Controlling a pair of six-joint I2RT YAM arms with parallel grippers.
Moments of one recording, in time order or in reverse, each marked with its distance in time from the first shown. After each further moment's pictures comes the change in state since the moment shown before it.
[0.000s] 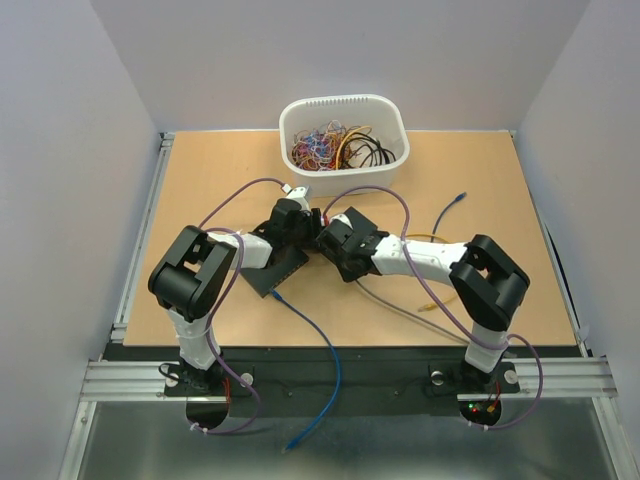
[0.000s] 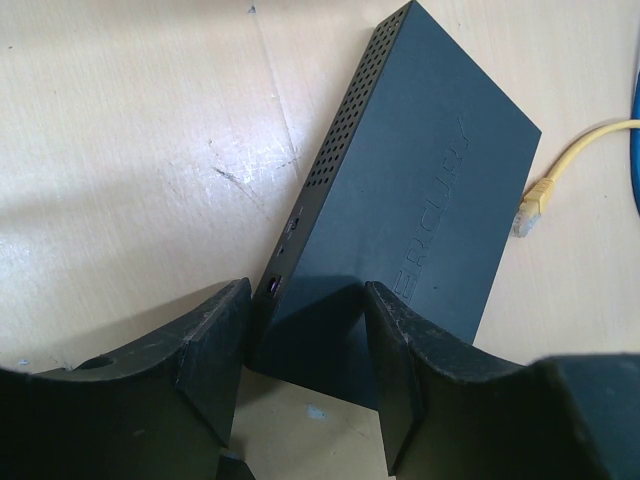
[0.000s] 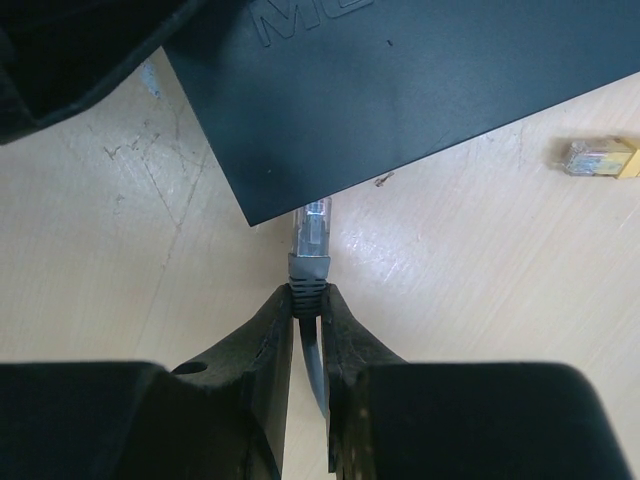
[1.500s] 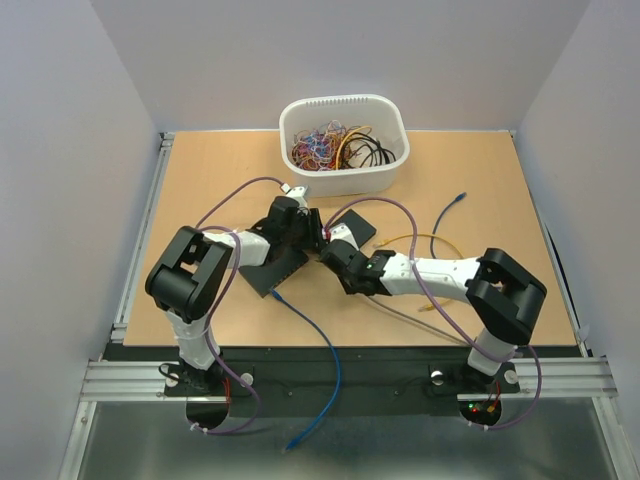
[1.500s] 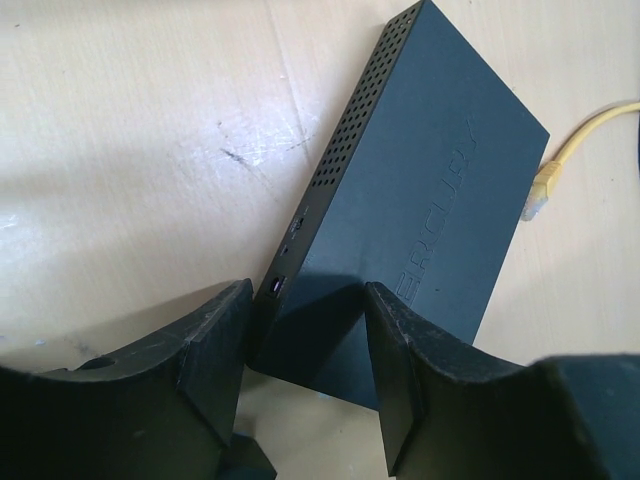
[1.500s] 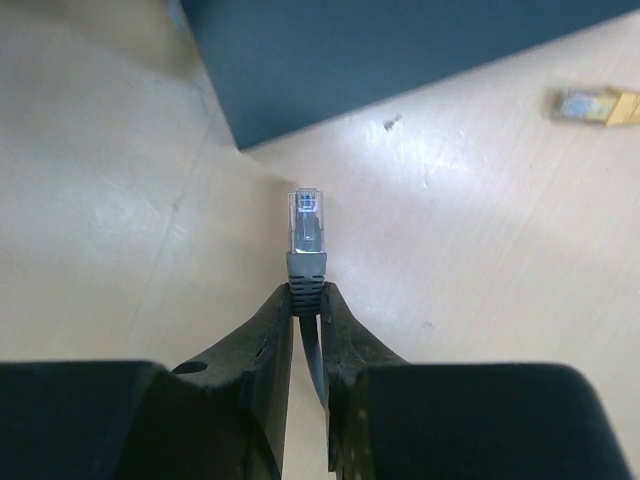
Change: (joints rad) left arm 0.024 -0.012 0.018 -0.071 0.026 0.024; right arm 0.098 -0.105 -0.131 0.078 0.125 0.021
